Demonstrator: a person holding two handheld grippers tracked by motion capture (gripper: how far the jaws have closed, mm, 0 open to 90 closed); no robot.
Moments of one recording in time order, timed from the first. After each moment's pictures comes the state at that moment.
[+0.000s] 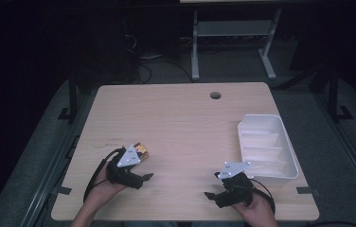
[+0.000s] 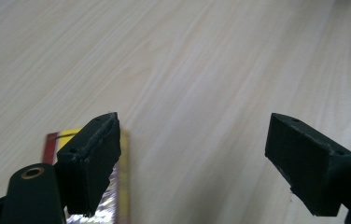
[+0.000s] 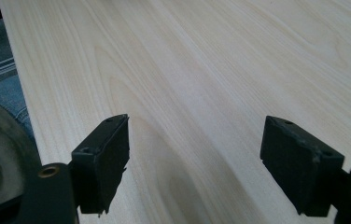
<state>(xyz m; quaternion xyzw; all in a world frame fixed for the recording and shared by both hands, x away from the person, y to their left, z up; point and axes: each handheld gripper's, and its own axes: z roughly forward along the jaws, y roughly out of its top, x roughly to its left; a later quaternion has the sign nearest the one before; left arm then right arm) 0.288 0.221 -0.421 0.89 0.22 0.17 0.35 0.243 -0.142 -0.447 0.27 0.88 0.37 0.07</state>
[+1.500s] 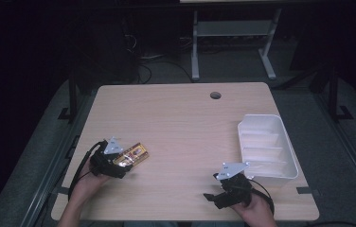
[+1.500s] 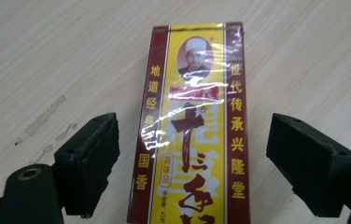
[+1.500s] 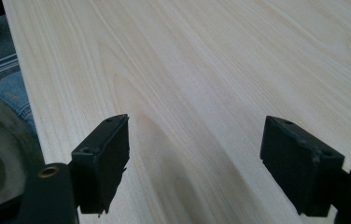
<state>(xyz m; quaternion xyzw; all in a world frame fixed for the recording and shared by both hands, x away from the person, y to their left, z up) 0.320 0.274 -0.442 0.89 0.31 0.18 0.27 0.243 -0.139 -0.449 0.27 0.89 0.37 0.07</state>
